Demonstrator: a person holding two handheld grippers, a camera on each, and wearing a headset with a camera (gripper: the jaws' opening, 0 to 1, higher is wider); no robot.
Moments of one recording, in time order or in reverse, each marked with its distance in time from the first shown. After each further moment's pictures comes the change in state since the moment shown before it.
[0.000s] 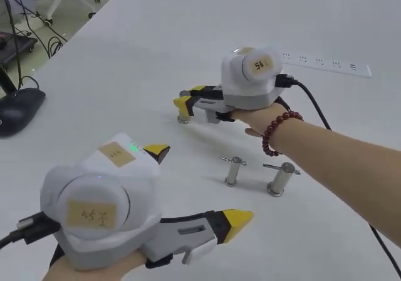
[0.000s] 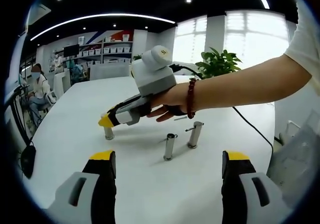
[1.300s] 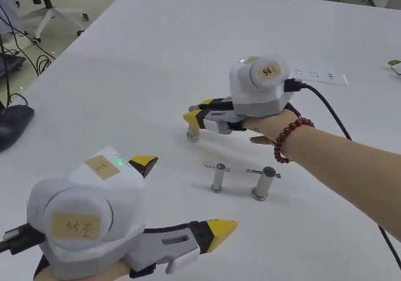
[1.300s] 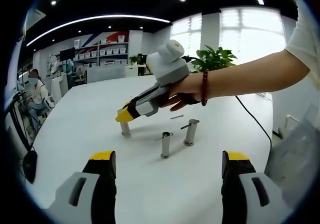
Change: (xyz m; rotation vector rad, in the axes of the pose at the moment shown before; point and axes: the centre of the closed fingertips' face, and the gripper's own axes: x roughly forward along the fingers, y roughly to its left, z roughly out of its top) left arm -0.006 -0.008 -0.001 0.045 0.008 -0.015; right arm -0.053 -0.009 -0.015 -0.002 0.074 -0.013
